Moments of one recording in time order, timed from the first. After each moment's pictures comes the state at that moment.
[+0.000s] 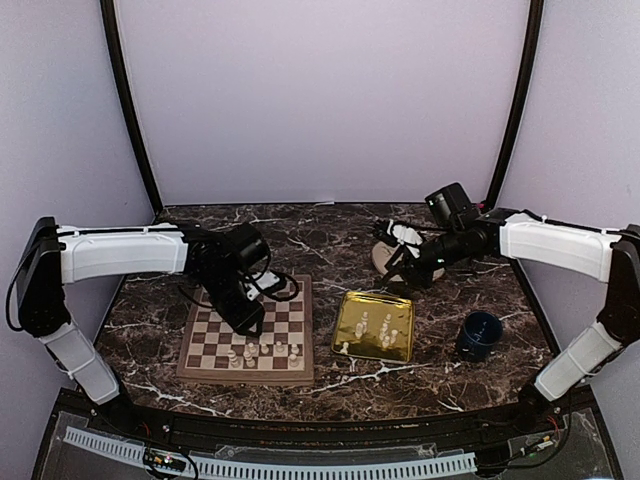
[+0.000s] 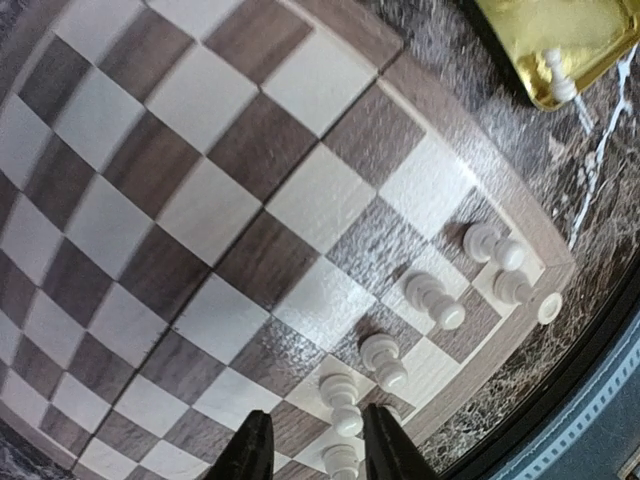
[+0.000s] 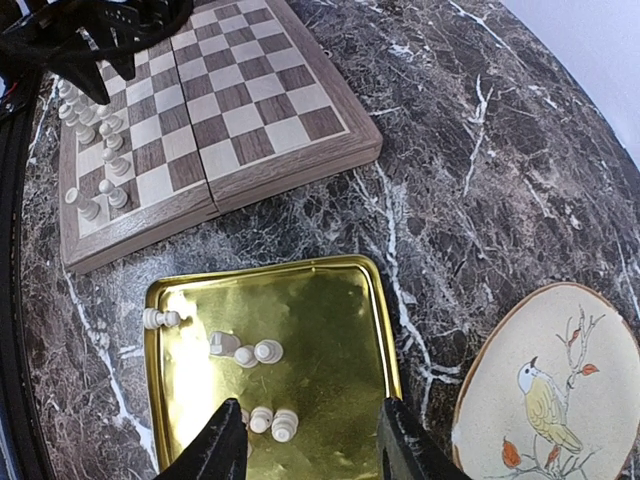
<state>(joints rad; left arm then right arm) -0.80 1.64 1.17 -0.92 0.13 -0.04 0.57 1.50 1.08 -0.48 -0.48 -0.51</state>
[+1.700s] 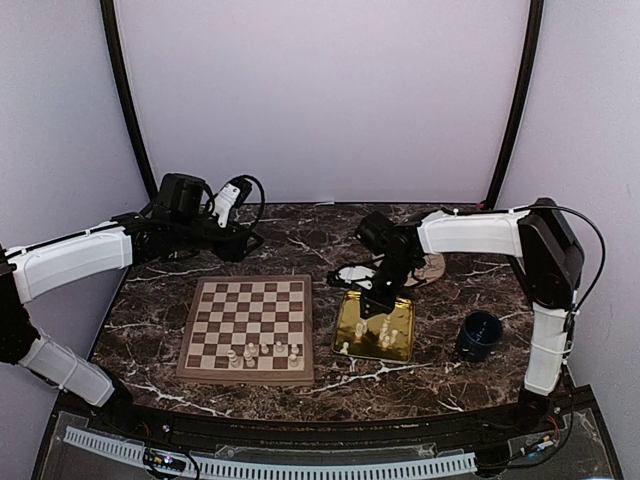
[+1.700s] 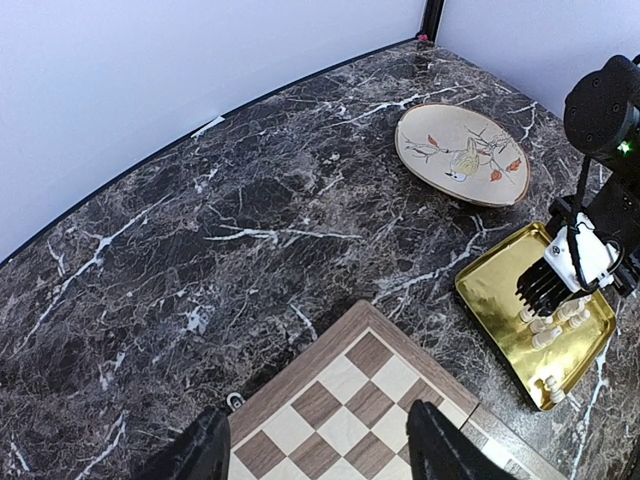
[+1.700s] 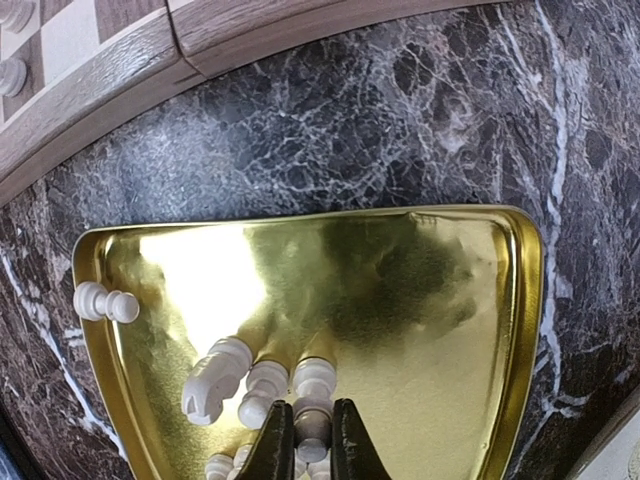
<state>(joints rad) -0.55 1.37 1.04 -0.23 0.14 0.06 0.76 1.95 1.43 -0.81 -0.23 -0.51</state>
